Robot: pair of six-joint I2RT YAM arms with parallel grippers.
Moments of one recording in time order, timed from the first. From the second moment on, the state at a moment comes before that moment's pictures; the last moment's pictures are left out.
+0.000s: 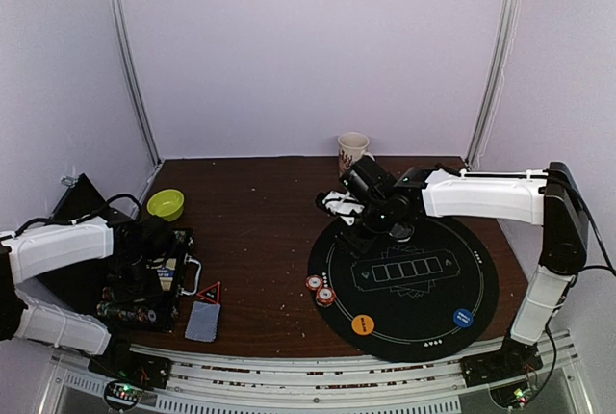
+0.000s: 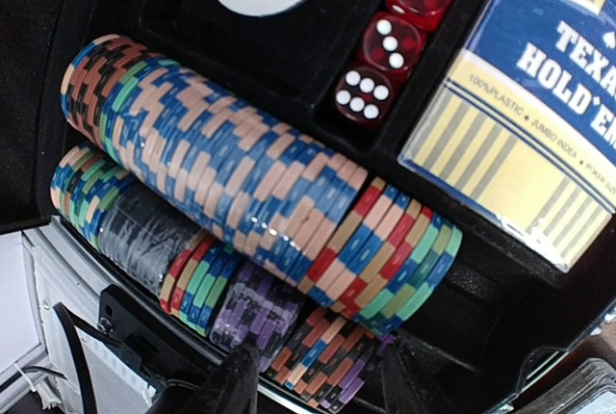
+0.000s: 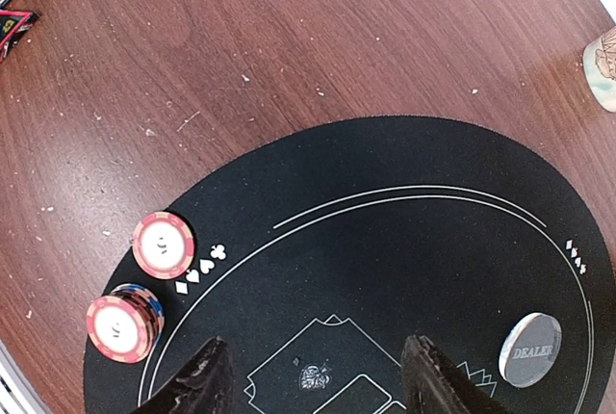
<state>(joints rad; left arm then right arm) -0.45 1.20 0.66 -1.16 -0.24 -1.01 0.85 1.77 1.34 -0.60 0.07 -0.11</state>
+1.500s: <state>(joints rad) -0.51 1.23 0.69 -1.15 -0.22 -0.99 0.85 1.79 1.34 -0.67 -0.01 -0.13</state>
